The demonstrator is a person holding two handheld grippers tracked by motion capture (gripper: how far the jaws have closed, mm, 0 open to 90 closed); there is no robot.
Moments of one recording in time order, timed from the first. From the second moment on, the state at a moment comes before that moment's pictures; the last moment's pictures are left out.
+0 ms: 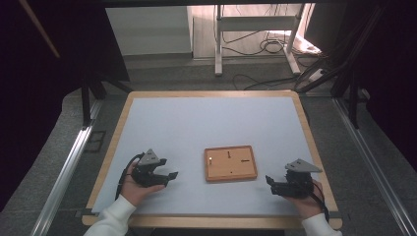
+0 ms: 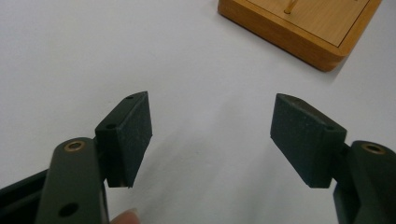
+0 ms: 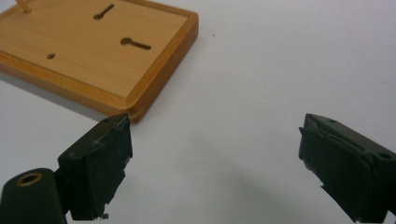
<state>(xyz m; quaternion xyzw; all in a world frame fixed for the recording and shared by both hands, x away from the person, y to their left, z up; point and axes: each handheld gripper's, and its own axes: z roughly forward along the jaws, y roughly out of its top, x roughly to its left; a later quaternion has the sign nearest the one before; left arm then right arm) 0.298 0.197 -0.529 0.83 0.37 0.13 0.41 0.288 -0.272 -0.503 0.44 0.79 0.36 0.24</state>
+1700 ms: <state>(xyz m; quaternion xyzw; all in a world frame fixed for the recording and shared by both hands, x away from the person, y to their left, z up) 0.315 0.117 -0.509 0.85 0.33 0.10 0.41 0.279 -0.280 -0.504 0.43 0.79 0.37 0.23</state>
